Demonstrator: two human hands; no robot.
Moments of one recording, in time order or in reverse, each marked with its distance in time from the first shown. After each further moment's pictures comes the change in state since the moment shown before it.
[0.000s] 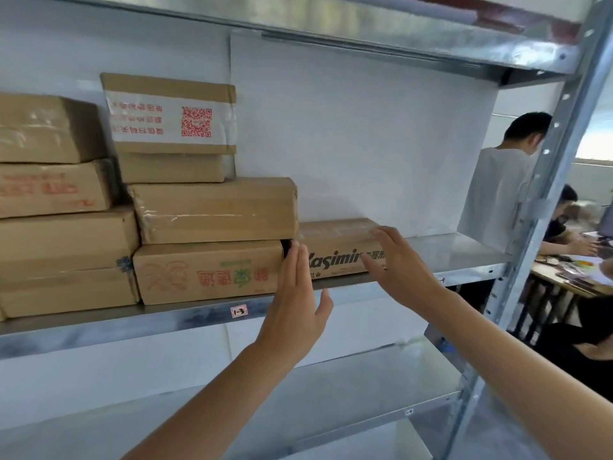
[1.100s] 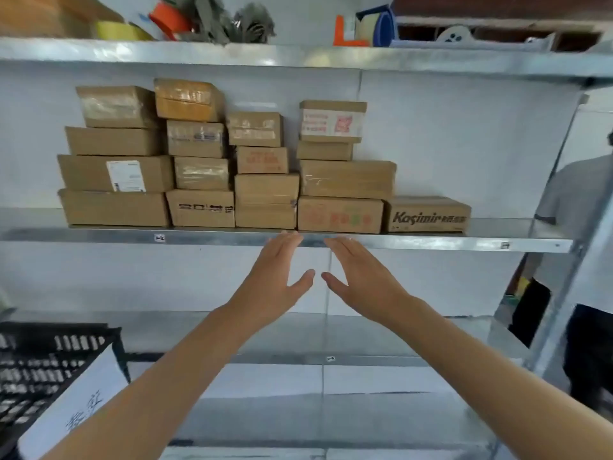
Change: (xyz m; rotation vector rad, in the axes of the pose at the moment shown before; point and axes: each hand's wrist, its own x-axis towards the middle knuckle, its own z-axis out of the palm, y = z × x) left_hand -0.222 0.023 -0.228 0.220 -0.004 -0.121; right_hand -0.193 -0.261 -0.016 0.072 -0.204 -0.378
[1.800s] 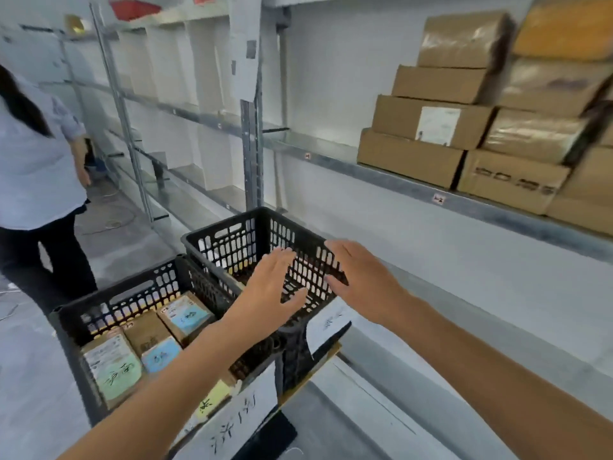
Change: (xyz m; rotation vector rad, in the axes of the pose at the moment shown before) left_hand -0.285 -0.220 -0.210 0.318 0.188 -0.632; right_hand 0.092 -0.370 0.189 0.319 -0.341 -0.620
